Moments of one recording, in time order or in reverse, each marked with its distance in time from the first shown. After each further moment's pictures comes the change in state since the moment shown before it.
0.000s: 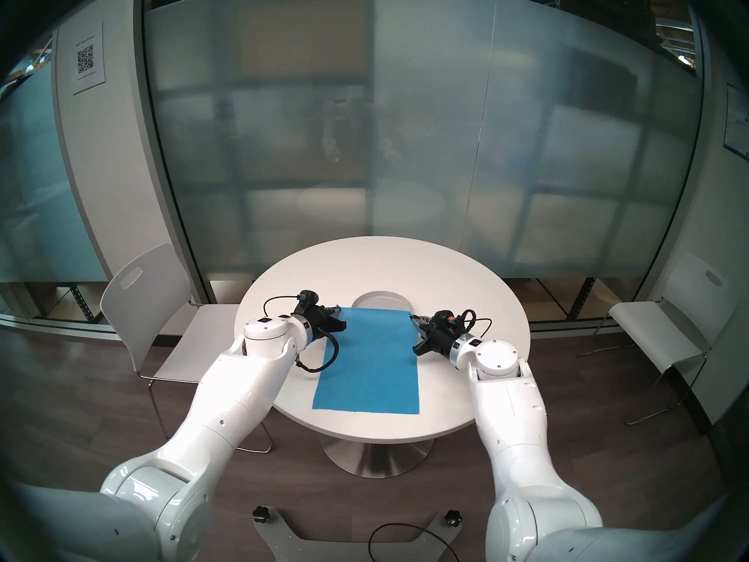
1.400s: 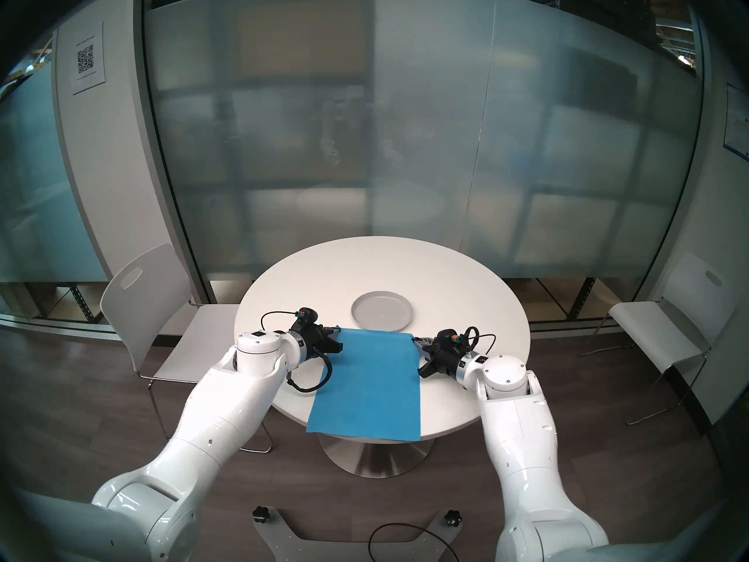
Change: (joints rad) left arm 0.093 0.056 0.023 -0.100 0.022 0.080 -0.081; right arm -0.110 0.031 -0.006 -0.105 0.001 0.077 0.071
